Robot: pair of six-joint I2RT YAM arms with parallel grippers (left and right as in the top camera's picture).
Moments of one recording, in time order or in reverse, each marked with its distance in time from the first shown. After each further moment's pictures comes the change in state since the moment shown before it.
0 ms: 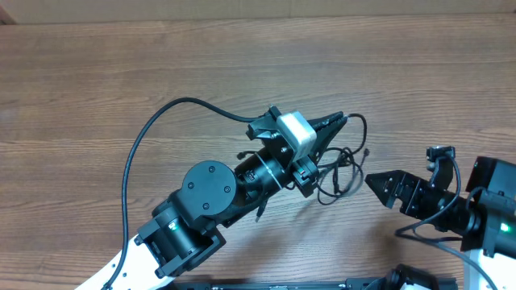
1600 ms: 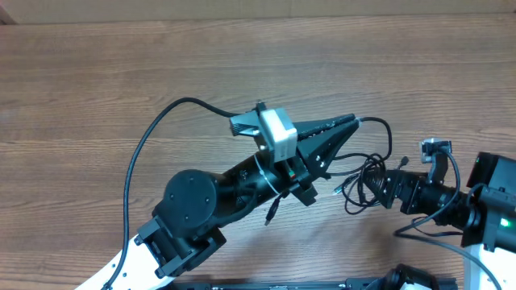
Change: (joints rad) left arm 0.000 0.000 0.000 0.196 0.126 -0.213; right arm 0.000 0.035 0.000 0.057 -0.124 -0.131
